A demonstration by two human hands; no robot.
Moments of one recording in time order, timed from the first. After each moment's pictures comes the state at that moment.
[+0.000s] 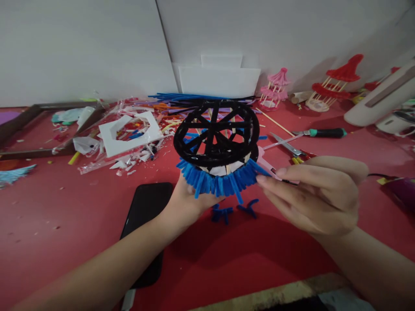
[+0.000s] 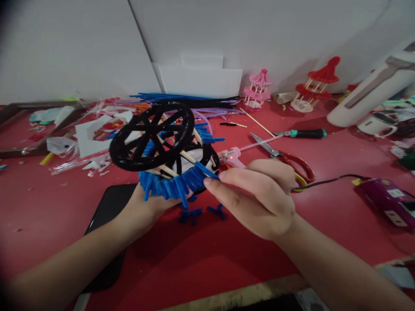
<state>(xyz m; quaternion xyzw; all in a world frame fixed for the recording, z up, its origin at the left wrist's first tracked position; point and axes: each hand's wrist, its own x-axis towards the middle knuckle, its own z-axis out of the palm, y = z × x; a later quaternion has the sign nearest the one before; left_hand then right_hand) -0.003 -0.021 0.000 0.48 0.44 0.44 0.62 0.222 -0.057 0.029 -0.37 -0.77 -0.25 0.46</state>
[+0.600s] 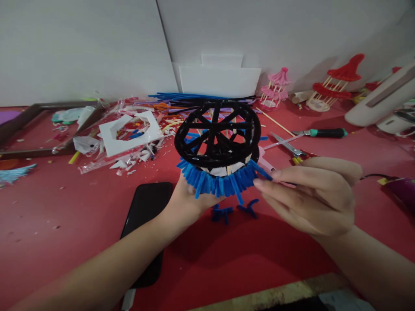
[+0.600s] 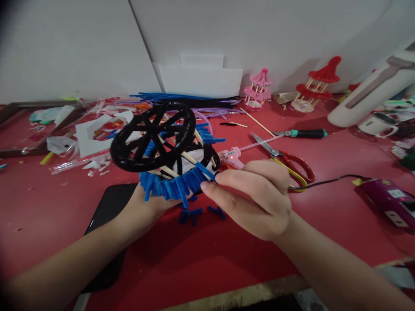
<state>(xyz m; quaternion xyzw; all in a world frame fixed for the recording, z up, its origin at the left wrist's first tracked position) -0.004 -0.021 0.003 0.49 0.43 0.43 0.62 0.226 -0.054 0.033 -0.31 -0.80 -0.28 0.42</state>
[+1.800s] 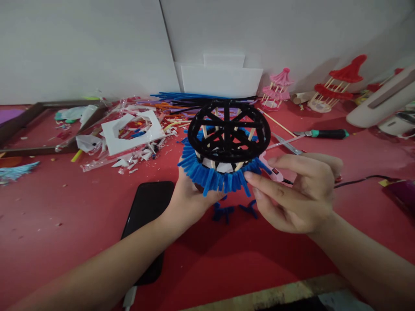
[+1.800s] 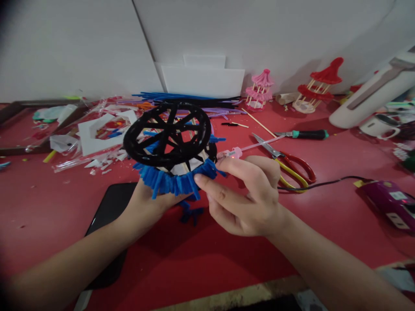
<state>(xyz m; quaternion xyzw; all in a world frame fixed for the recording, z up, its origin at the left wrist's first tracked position) -0.002 -0.022 0.005 0.53 0.46 0.46 0.54 0.221 -0.050 0.016 -0.35 -0.78 -0.26 0.44</state>
